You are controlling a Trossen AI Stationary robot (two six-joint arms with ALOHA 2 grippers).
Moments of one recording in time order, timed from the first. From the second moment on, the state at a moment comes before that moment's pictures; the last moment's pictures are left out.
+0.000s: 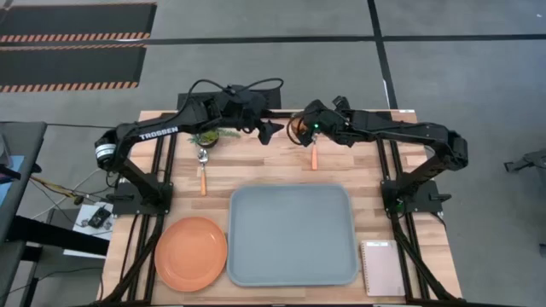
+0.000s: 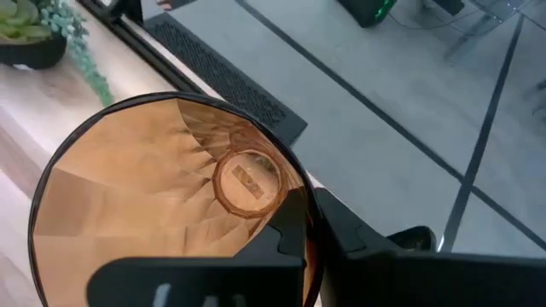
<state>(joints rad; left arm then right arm) 0.39 1.56 1.43 -0.34 0.04 -0.24 -0.26 1.49 1.40 -0.73 0.68 0.26</state>
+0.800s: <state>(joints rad) 0.39 1.66 1.45 -0.33 0.02 -0.23 -0.23 1.57 1.40 -0.61 0.65 0.13</state>
